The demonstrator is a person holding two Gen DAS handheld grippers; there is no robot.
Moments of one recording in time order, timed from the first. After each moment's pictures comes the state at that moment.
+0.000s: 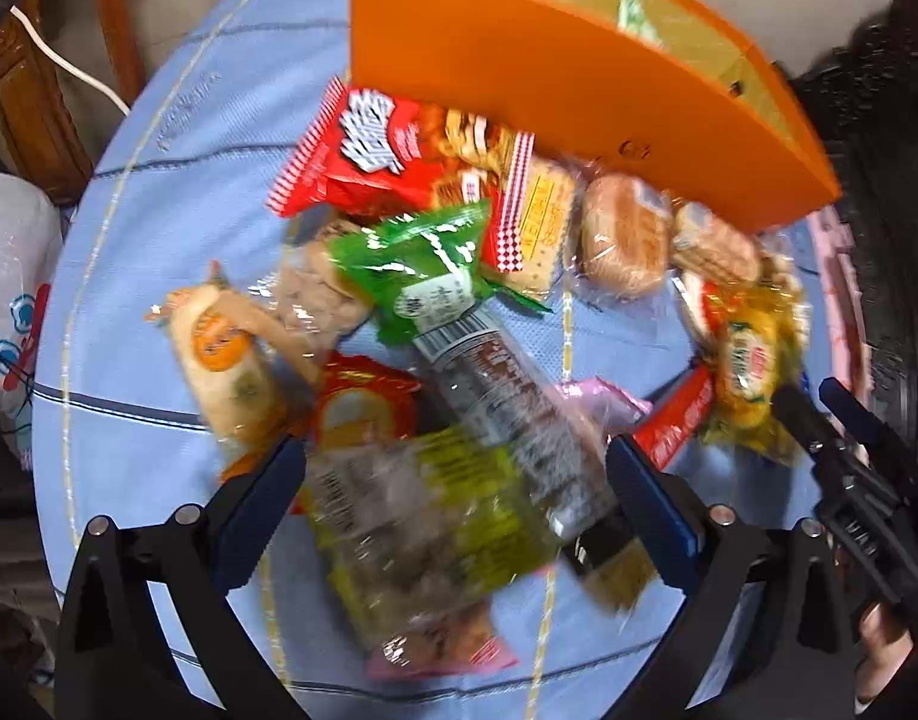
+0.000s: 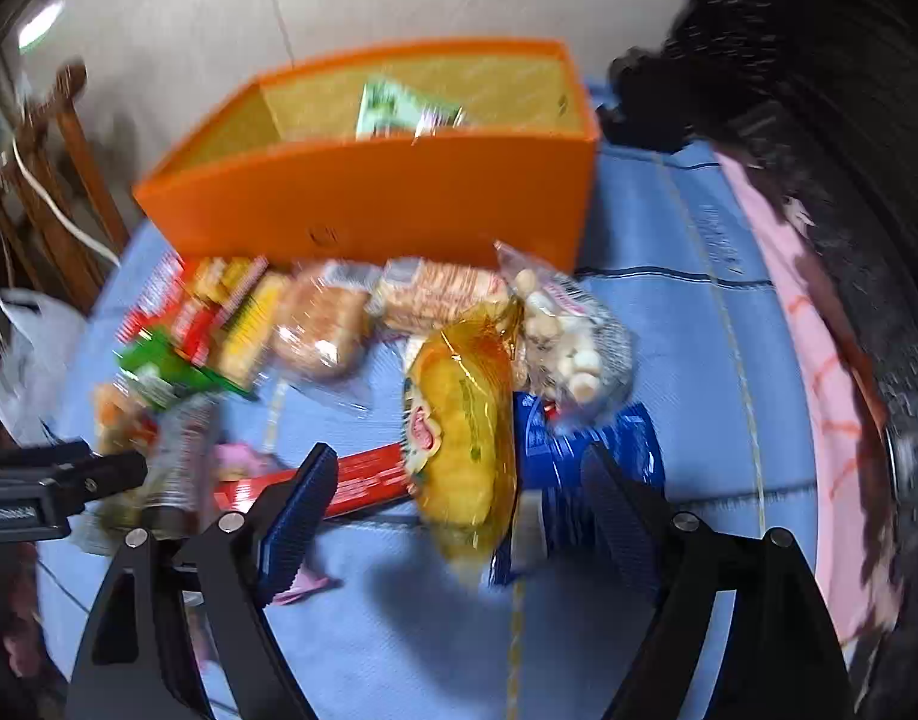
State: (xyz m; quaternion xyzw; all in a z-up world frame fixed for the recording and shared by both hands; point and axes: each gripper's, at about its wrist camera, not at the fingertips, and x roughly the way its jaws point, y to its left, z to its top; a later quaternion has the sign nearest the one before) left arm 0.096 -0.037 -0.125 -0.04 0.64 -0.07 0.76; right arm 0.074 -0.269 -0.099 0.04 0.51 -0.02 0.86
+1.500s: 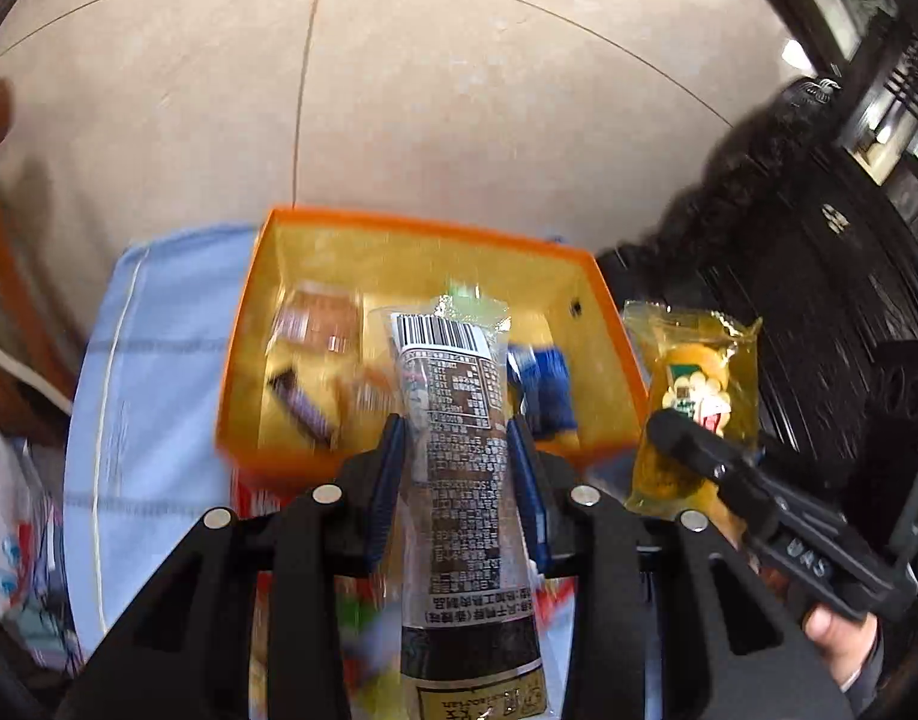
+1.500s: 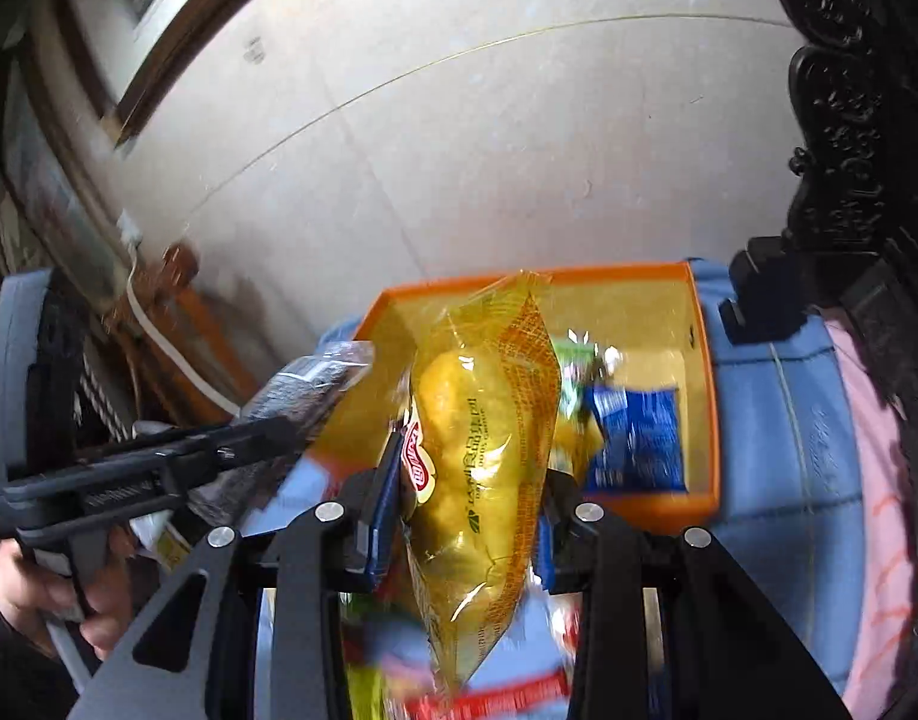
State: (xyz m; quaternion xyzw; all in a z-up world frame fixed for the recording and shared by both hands) left arm 0.214 -0.070 0.030 -0.04 0.48 -0.21 0.85; right arm 0.172 -0.283 0.025 0.16 0.38 0.11 0.90
